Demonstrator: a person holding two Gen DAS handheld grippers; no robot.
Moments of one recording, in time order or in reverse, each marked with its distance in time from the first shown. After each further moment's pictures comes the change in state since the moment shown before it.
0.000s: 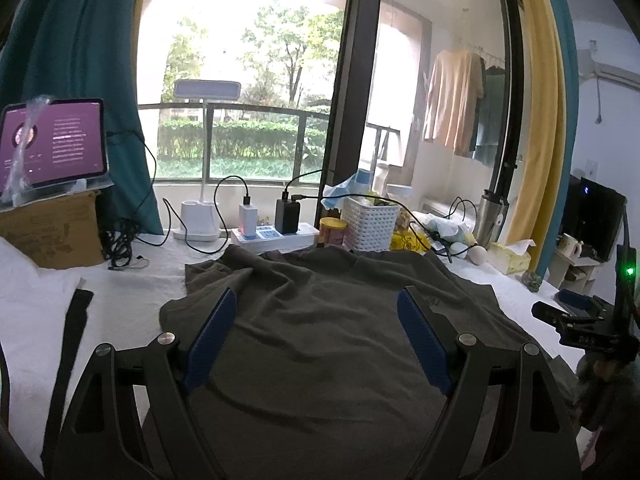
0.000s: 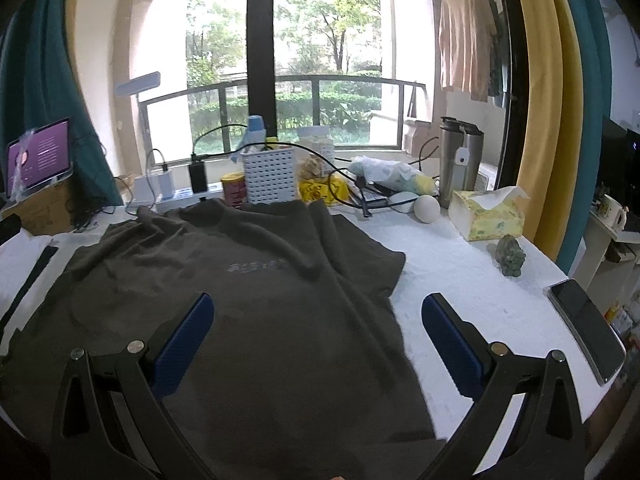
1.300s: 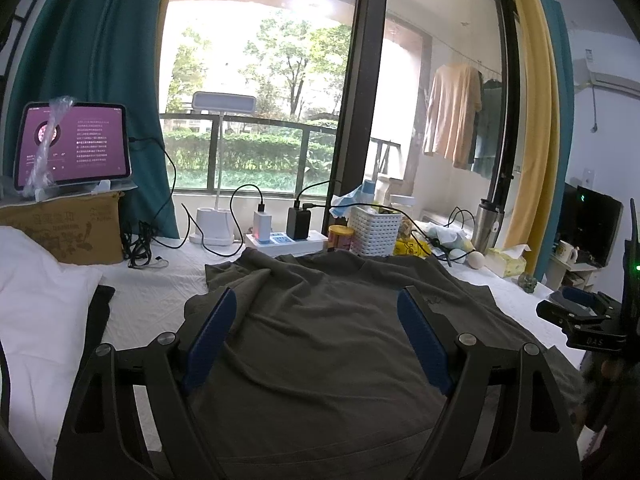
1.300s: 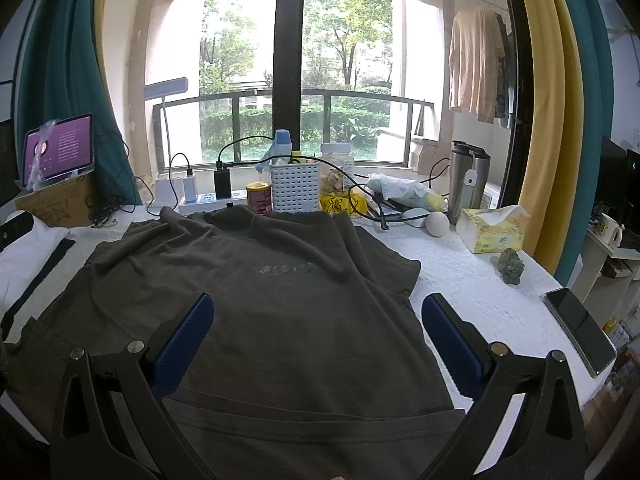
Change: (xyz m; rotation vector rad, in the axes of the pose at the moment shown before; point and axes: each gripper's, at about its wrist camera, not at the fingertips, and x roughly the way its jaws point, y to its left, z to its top) left arm -0.042 0.022 -0.017 -0.005 -0.063 0.002; right arm -0.043 0.040 -0.012 -0.047 -0.067 0.013
